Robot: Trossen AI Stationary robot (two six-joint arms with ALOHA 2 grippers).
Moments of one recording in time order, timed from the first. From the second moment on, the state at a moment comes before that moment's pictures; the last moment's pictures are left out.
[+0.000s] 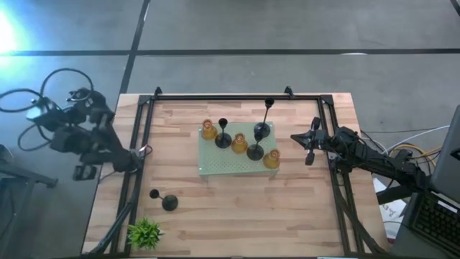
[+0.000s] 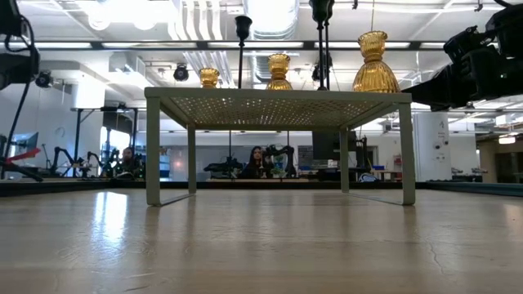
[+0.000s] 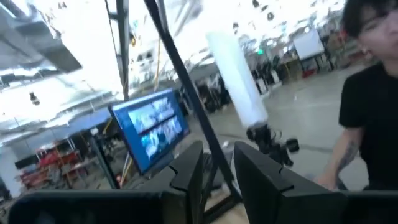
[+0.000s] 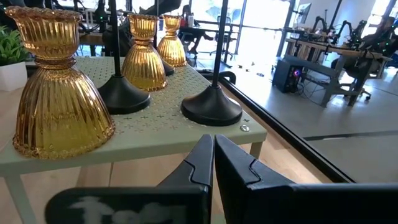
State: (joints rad) left arm -1.11 0.62 1.13 -0.29 -0.65 0.56; right arm -0.40 0.09 0.04 -0.02 -0.13 -0.09
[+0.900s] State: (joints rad) left arm -0.81 0.68 1.16 -1.04 -0.43 -0.48; right arm -0.40 0.09 0.04 -0.02 -0.13 -0.09
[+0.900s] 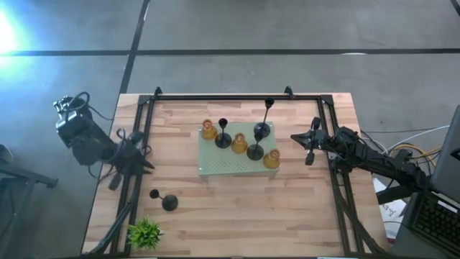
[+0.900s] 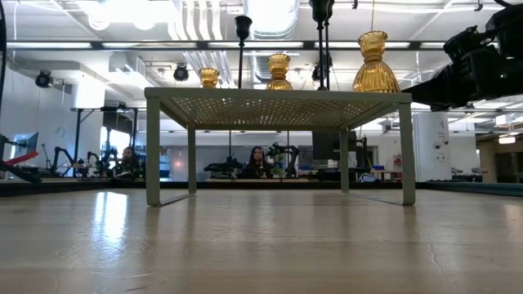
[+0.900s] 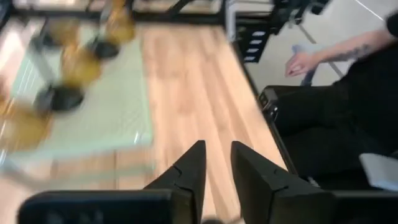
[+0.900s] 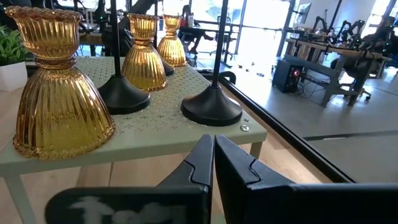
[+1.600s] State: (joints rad) left arm -0.90 0.69 1.14 -1.30 -0.33 -1.10; right arm -0.40 0.09 0.04 -0.02 -0.13 -0.09
